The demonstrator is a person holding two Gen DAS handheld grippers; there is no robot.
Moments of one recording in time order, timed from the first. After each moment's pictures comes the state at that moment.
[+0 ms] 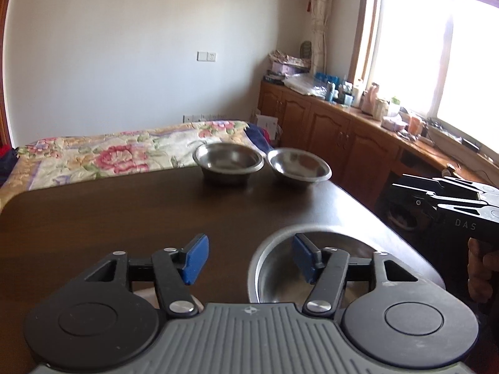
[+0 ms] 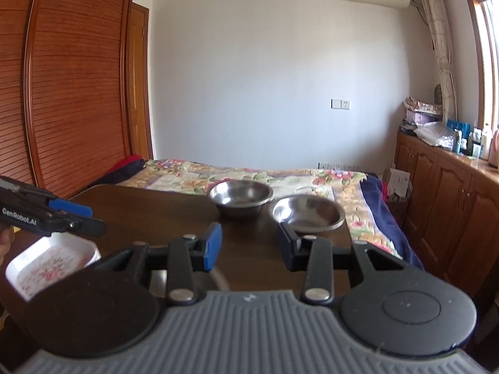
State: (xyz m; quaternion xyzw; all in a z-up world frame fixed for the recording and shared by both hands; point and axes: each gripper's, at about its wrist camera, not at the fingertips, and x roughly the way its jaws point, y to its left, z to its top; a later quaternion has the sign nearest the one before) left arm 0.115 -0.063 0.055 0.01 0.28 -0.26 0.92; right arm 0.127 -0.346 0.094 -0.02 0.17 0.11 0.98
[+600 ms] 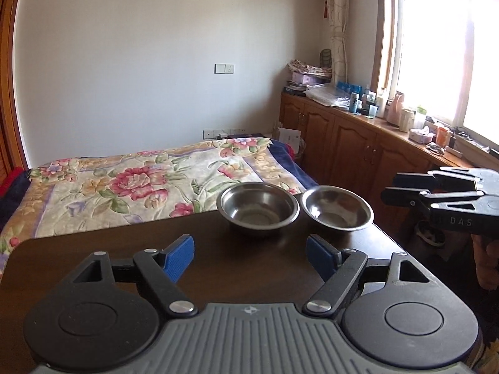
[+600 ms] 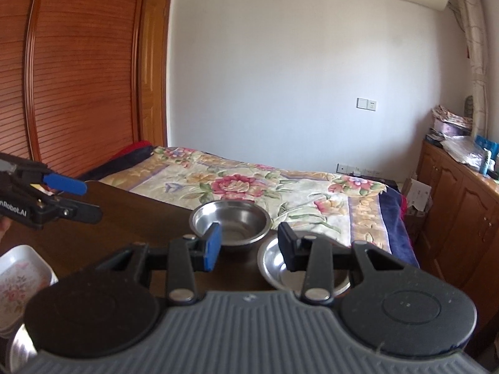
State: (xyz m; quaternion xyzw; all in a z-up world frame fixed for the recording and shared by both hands) left arm 0.192 -0.083 0.077 0.03 0.26 -0.23 0.94; right arm 0.221 -0.346 0.108 -0.07 0.20 0.15 0.97
